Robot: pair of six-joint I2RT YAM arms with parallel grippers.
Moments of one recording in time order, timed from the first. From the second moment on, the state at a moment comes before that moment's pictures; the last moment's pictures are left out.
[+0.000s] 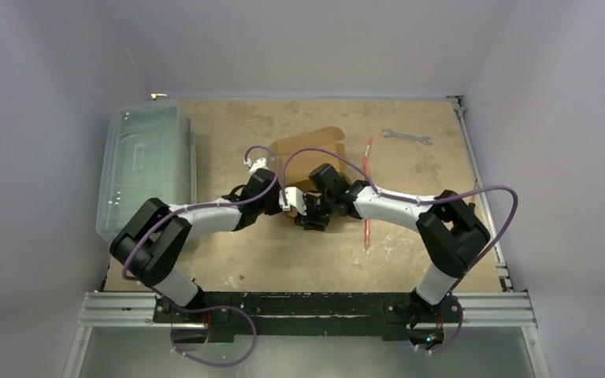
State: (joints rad) left arm -0.63 1.57 0.70 0.18 -0.10 -0.90; right arm 0.78 1.69 1.01 -0.26 -0.39 -0.68
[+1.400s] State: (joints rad) left arm -0.79 1.40 0.71 0.01 -0.59 -0.46; right arm 0.32 1.34 0.88 0.19 -0.37 0.23
